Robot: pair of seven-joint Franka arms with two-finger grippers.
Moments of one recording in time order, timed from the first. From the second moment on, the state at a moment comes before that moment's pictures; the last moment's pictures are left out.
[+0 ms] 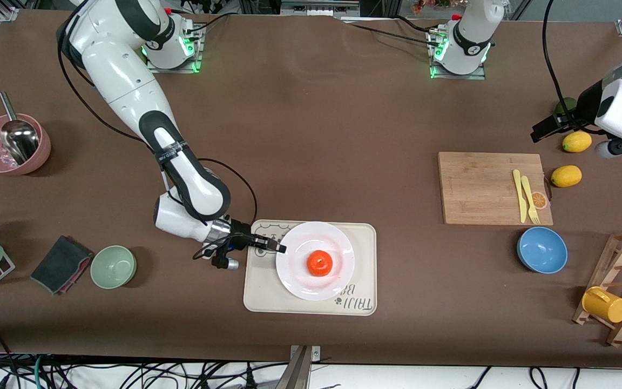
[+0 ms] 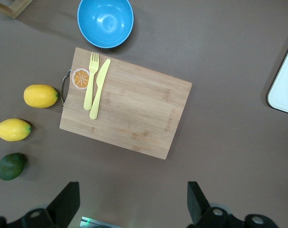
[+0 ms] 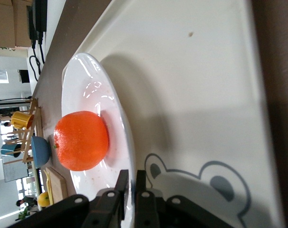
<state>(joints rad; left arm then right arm) -0.05 -0.04 0.03 -1.76 -0.02 1.59 -0.32 0.21 1.03 0.29 -1.32 1.08 2.54 -0.36</state>
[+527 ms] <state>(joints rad) -0.05 -0.04 0.03 -1.76 -0.02 1.58 -0.32 0.20 1.02 0.24 -1.27 0.71 2.52 -0.36</state>
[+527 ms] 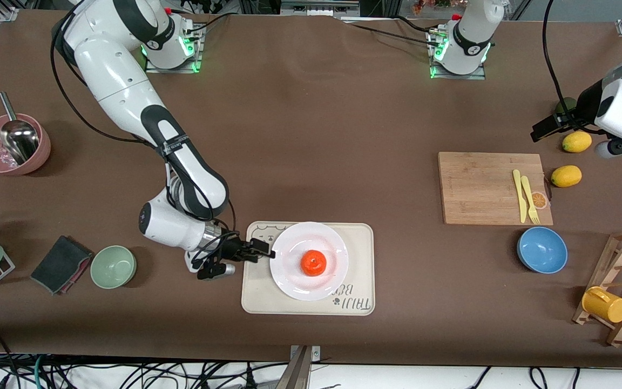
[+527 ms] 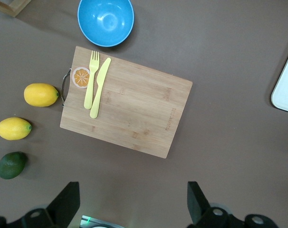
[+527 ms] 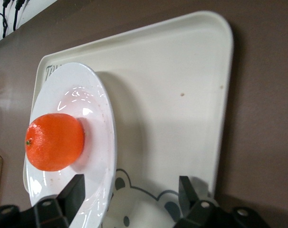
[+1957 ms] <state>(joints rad) -0.05 -0.04 0.03 -1.76 -0.02 1.58 -0.32 0.20 0.27 -0.06 -1.57 0.05 1.65 -0.11</state>
